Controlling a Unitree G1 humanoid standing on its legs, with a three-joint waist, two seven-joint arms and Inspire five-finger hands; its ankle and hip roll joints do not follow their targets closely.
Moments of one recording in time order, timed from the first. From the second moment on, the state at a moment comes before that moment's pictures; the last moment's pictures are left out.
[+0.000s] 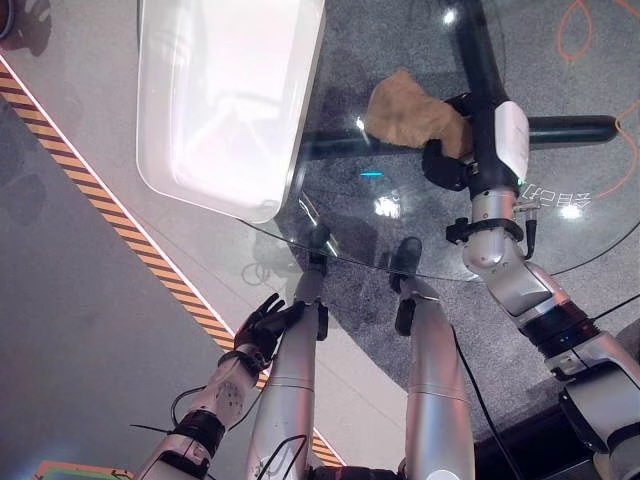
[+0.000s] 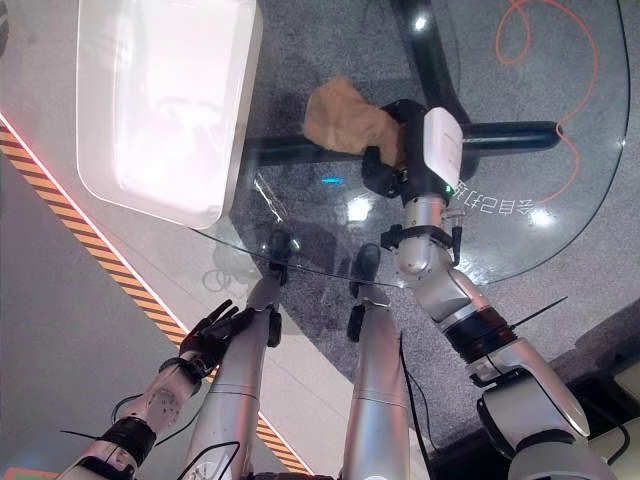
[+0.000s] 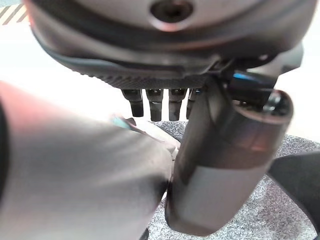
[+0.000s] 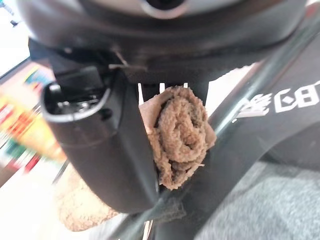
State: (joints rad) left arm -0.27 0.32 -0.34 0.73 -1.04 -0.01 0.05; right arm -0.76 -0.68 0.46 0.27 0.03 0.14 -0.73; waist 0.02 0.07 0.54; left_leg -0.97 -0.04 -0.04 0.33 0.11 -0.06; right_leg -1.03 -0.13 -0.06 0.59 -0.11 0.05
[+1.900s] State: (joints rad) left arm -0.26 0.30 -0.30 0.73 -1.04 -0.02 0.05; right arm -0.73 -0.63 0.46 0.20 0.03 0.09 -0.43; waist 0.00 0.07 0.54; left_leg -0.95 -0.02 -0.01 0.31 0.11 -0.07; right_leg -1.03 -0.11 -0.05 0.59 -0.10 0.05
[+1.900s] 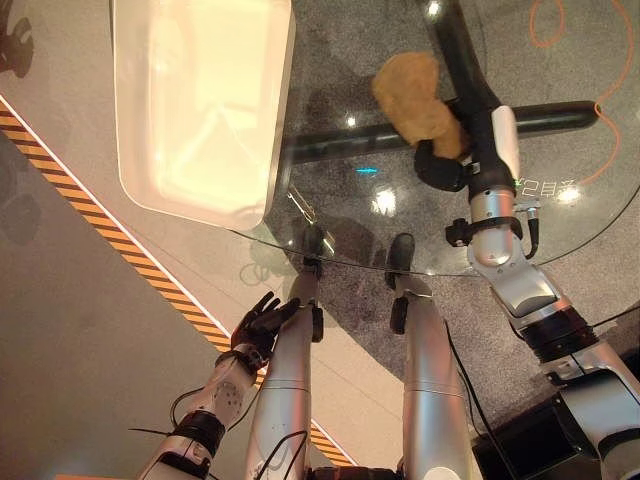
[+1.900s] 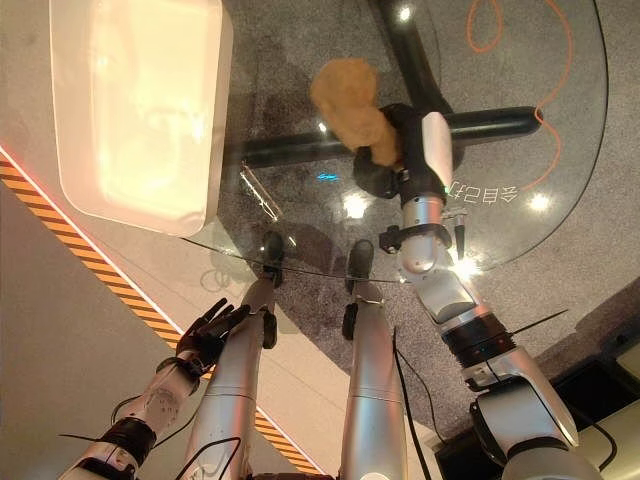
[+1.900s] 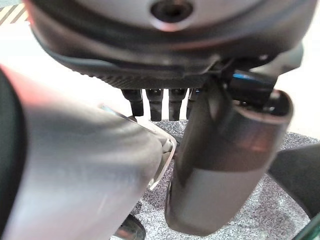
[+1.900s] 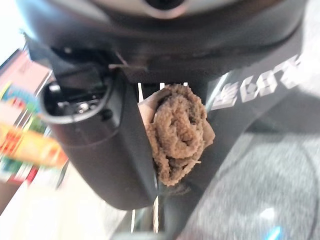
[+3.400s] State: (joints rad) left arm -0.15 0.31 -0.25 0.70 -1.11 -0.02 -0.06; right arm -0.44 -0.66 0.41 0.15 0.16 0.07 -0.28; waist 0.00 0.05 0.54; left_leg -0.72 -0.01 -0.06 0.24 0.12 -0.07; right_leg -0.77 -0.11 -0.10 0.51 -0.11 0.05
